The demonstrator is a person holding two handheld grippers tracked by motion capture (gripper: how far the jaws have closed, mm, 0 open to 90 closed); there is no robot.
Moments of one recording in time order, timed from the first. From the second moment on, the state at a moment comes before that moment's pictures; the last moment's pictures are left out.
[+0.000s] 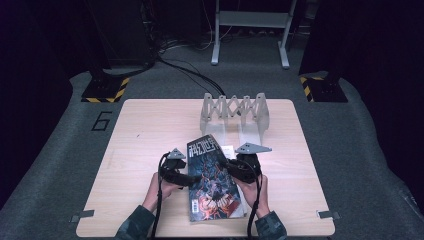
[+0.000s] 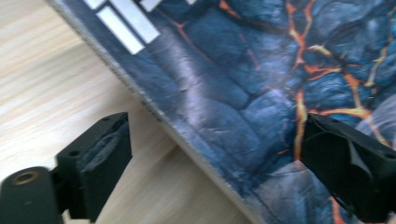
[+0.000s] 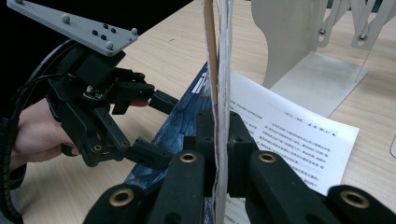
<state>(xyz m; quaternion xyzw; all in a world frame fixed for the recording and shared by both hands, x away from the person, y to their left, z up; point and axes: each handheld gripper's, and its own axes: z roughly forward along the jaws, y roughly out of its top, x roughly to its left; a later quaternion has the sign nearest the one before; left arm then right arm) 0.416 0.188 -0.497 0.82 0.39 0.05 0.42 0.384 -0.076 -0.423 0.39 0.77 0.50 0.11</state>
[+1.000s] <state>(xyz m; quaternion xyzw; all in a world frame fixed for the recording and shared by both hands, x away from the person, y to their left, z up) 0.419 0.192 -0.498 0.81 0.41 0.04 0.42 0.386 -0.073 -0.424 0.39 0.77 0.49 0.11</state>
